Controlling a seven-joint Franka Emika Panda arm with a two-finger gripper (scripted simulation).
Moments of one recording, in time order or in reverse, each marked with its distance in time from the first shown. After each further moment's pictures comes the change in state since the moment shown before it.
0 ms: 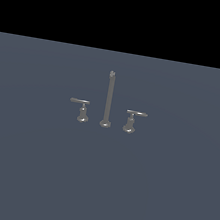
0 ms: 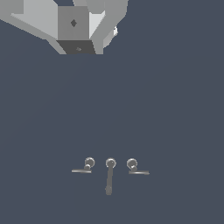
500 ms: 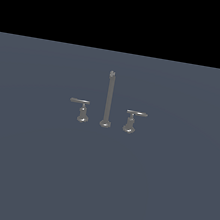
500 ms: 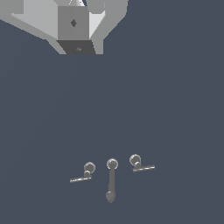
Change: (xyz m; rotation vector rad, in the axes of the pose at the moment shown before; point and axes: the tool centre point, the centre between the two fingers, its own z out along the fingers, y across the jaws) arm 0.019 -0.042 0.045 0.003 -0.003 0.192
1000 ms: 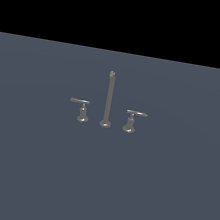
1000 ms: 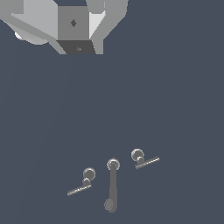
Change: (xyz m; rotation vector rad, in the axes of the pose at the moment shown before) arm 0.021 -0.045 0.048 0.004 -0.003 0.206
